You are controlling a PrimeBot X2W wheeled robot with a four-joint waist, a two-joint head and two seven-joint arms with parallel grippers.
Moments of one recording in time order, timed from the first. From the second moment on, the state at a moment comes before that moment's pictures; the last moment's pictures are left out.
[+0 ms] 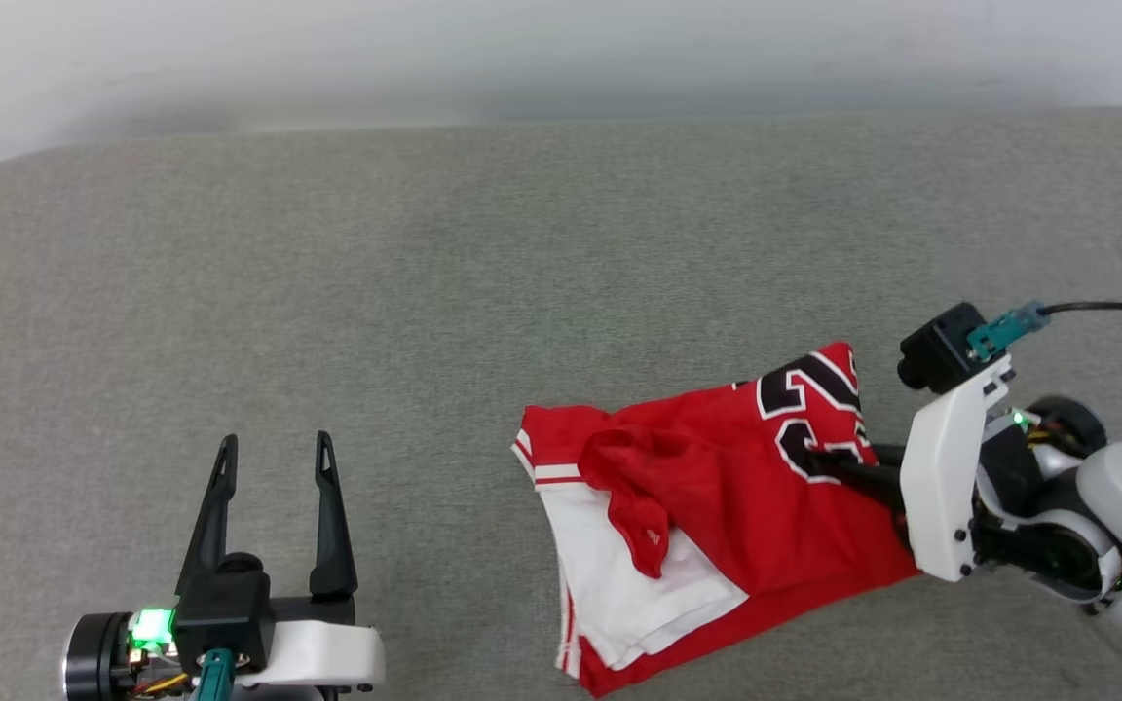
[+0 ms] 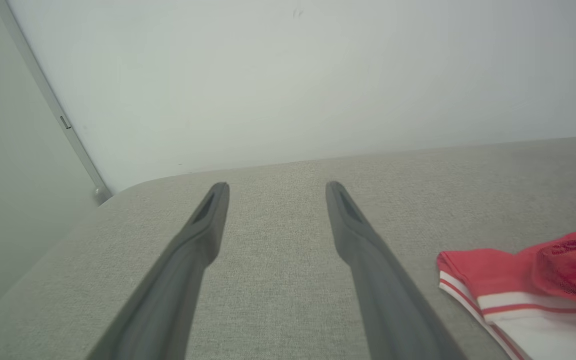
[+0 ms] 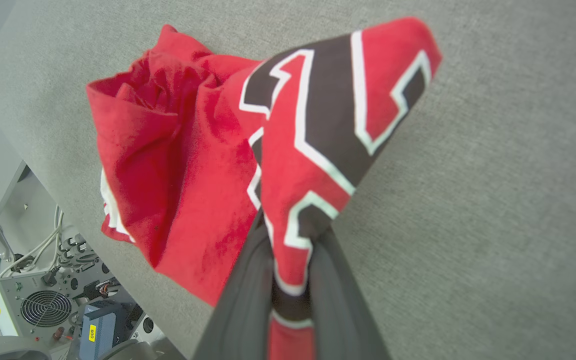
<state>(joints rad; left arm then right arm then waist) 0.03 0.11 -0.11 -0.08 0.00 0.20 -0.26 -0.57 -0.59 0.73 0.22 1.00 0.13 0.59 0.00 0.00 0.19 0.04</state>
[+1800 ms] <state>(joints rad) -0.08 0.18 -0.08 -0.15 0.00 0.24 -0.26 -0.97 -0.82 0.44 0.74 0.51 0.13 0.12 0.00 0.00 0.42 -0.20</state>
